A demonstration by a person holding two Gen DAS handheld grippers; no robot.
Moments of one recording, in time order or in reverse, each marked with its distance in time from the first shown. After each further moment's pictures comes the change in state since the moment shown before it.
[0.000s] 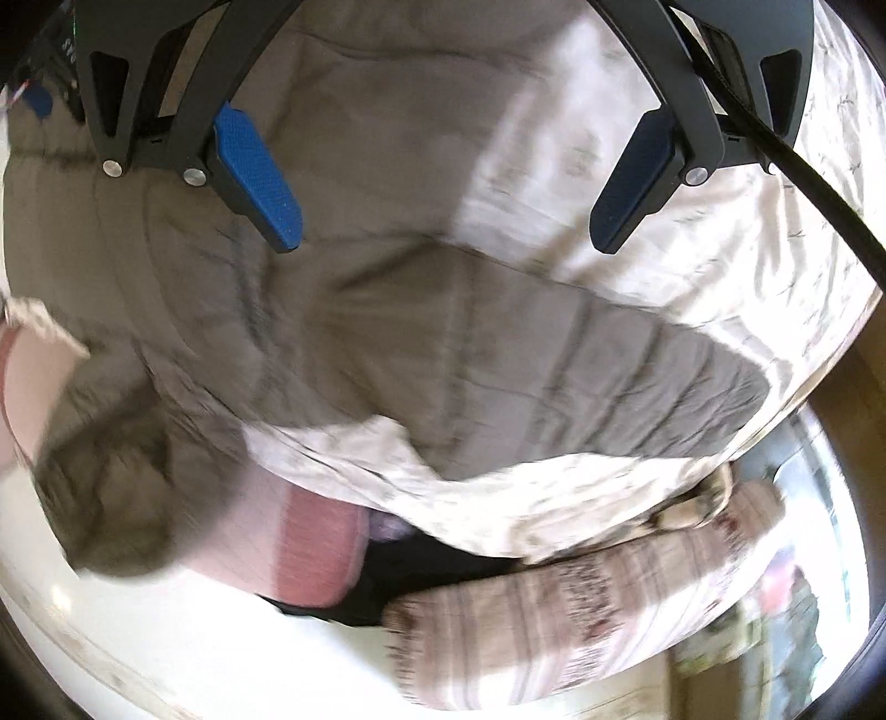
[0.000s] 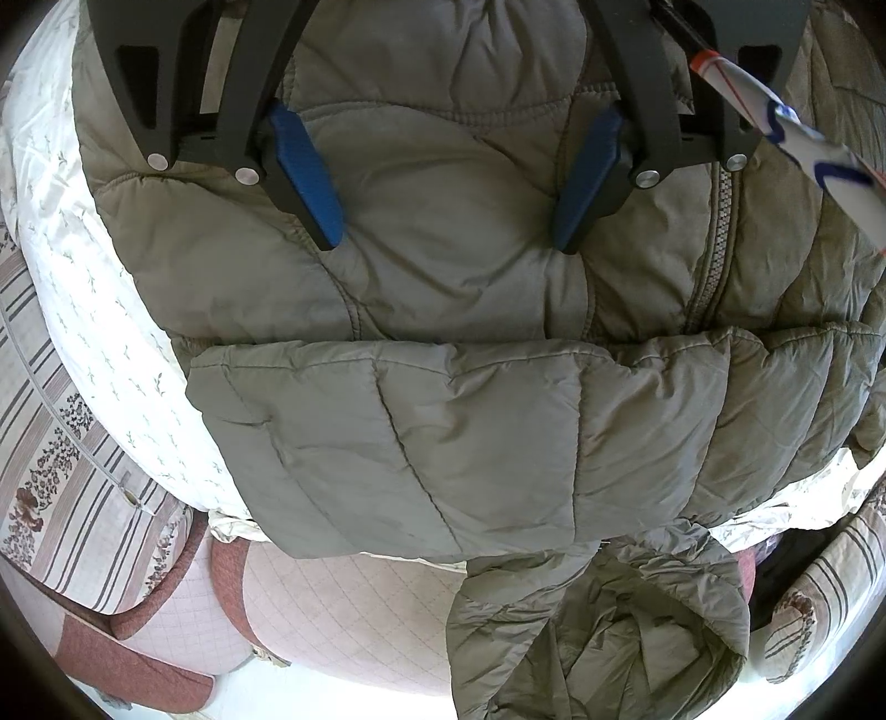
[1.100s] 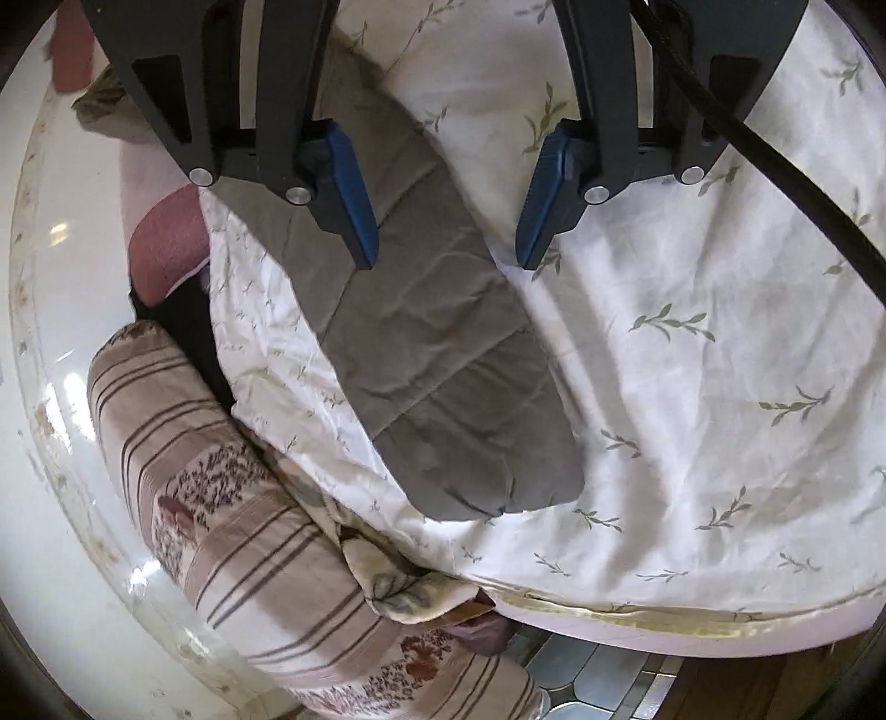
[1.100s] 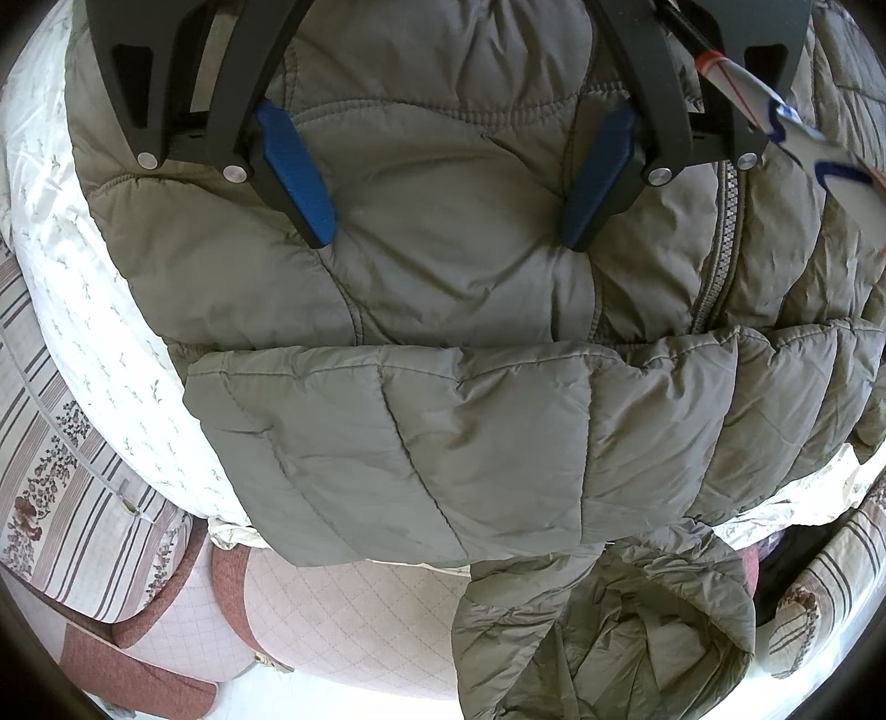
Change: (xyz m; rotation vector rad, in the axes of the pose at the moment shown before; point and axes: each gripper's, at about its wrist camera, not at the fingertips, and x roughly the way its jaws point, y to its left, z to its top) left arm 0.098 0.287 0.029 -0.826 -0.021 -0.231; right arm 0.003 -0.002 0.000 0.016 0.002 0.005
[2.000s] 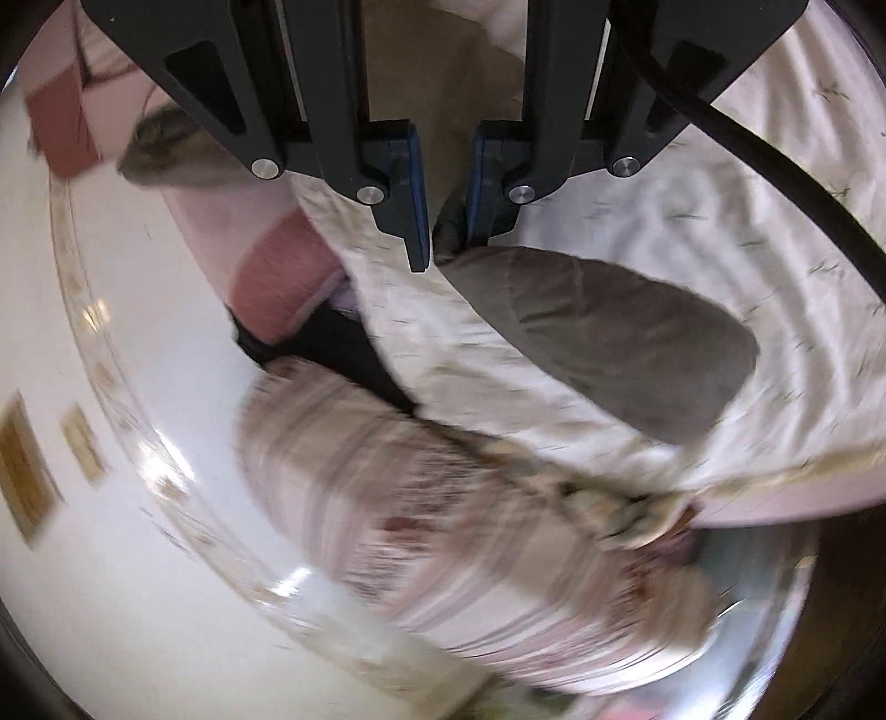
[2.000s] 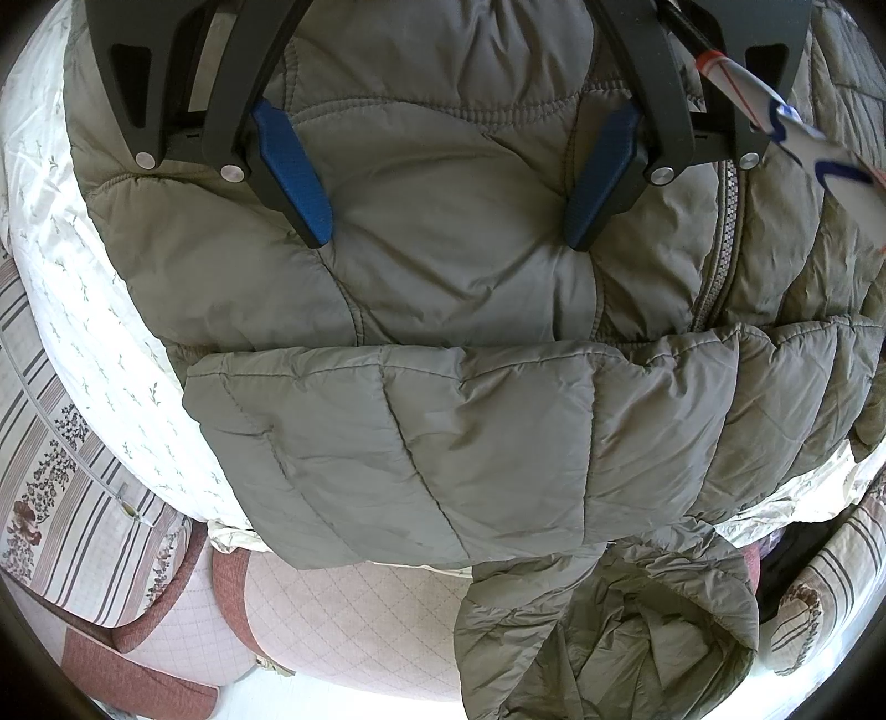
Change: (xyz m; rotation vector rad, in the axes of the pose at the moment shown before) left arm -0.049 -0.142 -0.035 0.298 -0.081 -0.198; right arm 0.000 0.000 0.001 0.006 -0.001 0.005
